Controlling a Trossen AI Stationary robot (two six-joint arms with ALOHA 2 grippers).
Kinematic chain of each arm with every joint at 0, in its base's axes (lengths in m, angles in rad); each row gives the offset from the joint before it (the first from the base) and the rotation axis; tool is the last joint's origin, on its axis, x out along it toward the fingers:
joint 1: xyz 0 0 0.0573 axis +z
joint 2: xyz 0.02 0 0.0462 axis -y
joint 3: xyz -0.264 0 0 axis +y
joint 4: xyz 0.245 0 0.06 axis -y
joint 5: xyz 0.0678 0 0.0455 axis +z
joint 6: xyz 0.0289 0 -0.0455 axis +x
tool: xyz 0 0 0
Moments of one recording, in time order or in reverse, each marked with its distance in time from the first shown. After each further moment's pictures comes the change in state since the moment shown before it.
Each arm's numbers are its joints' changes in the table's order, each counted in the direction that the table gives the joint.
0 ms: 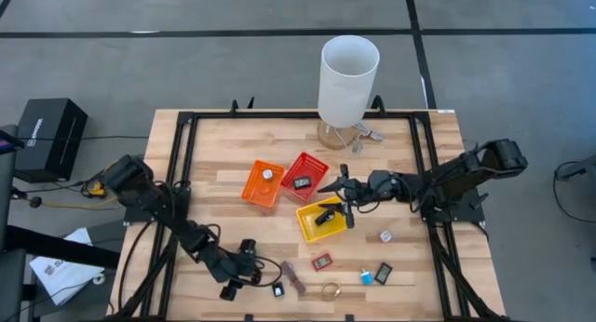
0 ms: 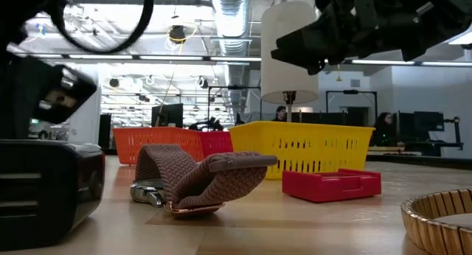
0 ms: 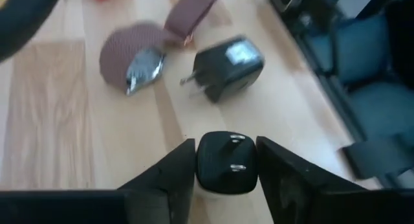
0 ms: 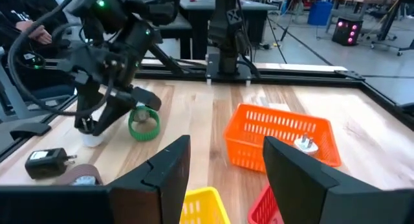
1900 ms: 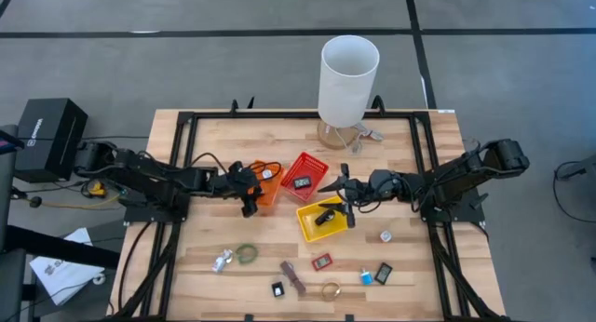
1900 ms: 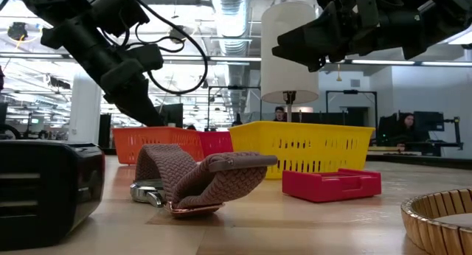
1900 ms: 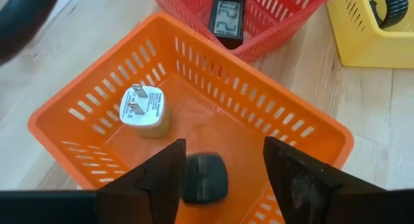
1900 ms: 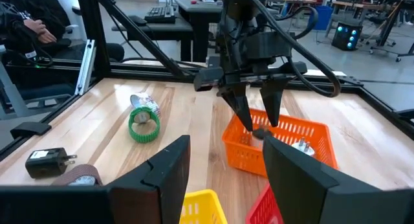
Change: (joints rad) left arm 0.724 0.404 0.142 -0.367 0.064 0.130; right arm -0.001 0.019 0.000 -0.017 0.000 -0.019
